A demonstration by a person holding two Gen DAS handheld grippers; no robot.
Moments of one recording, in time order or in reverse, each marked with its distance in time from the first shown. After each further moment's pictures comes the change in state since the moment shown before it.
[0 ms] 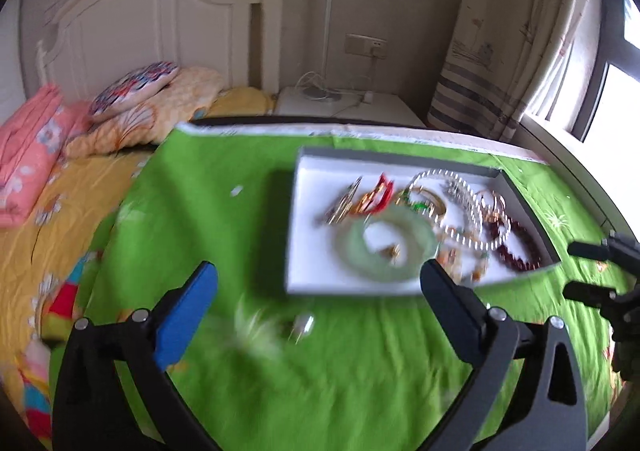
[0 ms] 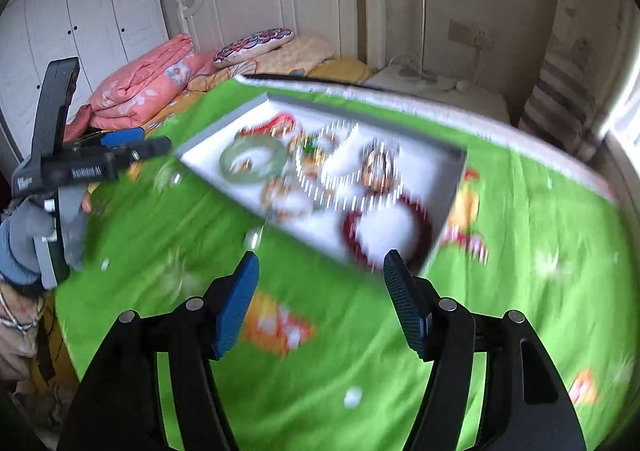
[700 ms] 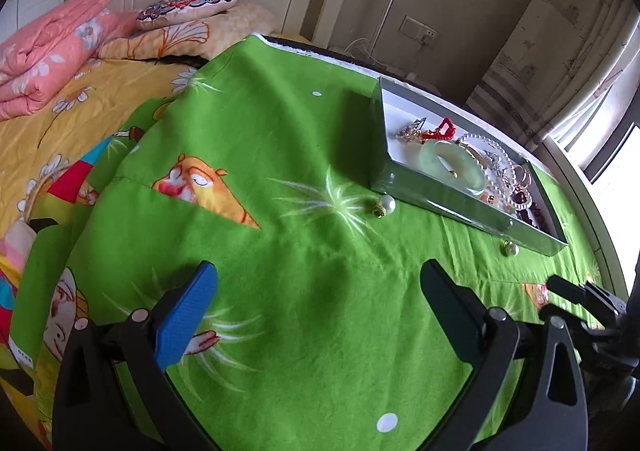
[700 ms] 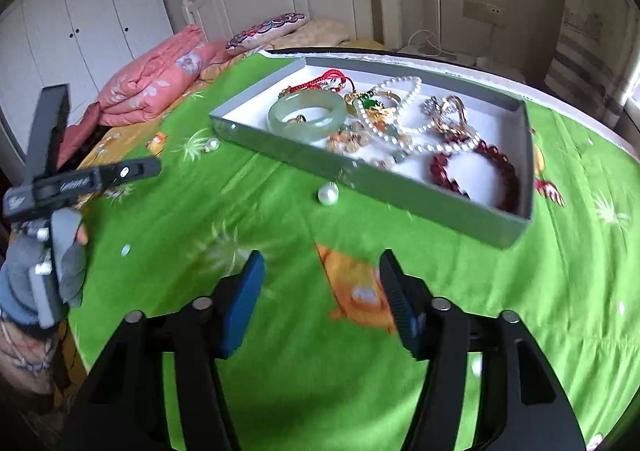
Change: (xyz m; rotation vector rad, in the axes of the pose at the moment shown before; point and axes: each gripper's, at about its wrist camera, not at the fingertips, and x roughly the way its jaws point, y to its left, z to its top) left arm -0.011 0.059 -0.066 -0.237 0.107 -0.013; right arm 0.040 0.052 -0.013 0.039 0.031 0.026
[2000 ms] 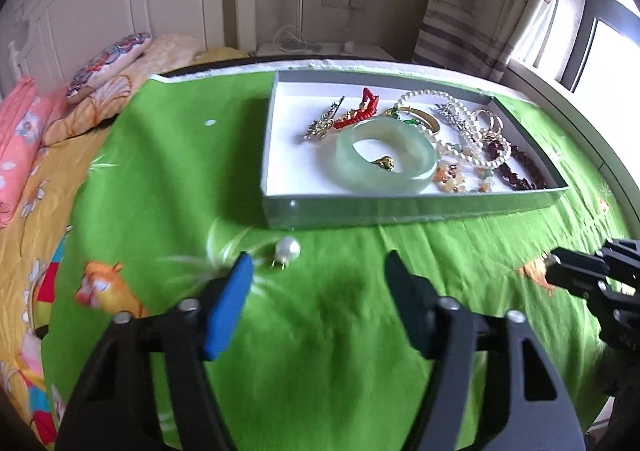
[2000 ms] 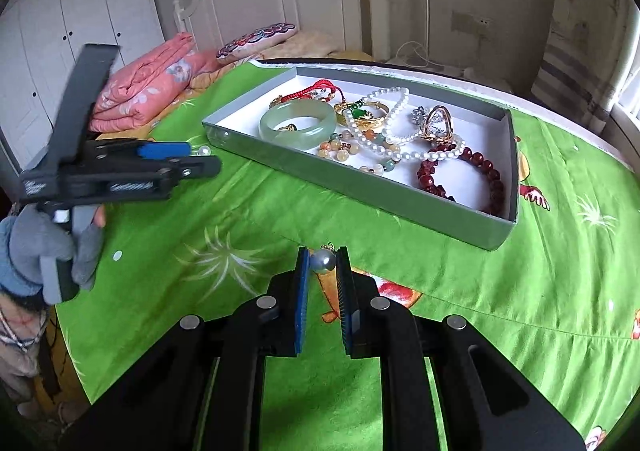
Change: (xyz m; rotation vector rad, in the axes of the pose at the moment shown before) left arm 0.051 -0.082 0.028 0.333 0.059 -0.013; right arm -0.010 0.002 -0.011 -0.001 -0.051 -0.038
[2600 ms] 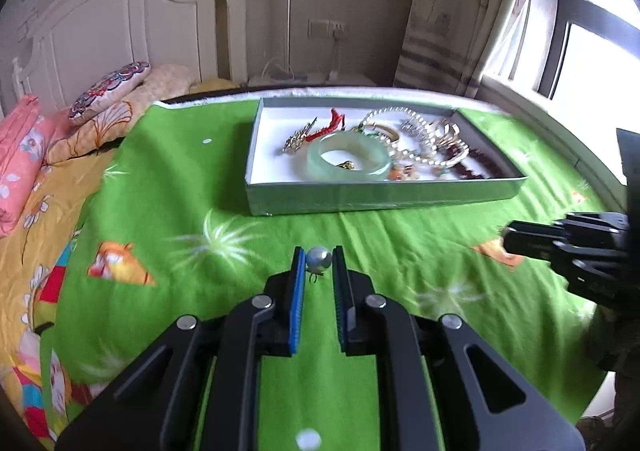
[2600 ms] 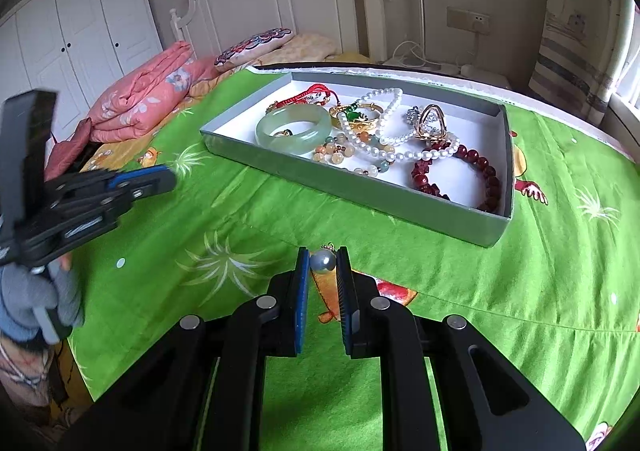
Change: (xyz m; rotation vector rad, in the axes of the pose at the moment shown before) left arm -0.052 -0.018 -0.043 0.023 -0.156 -0.024; right arm -0.003 -0.009 0.000 0.030 -0.013 0.013
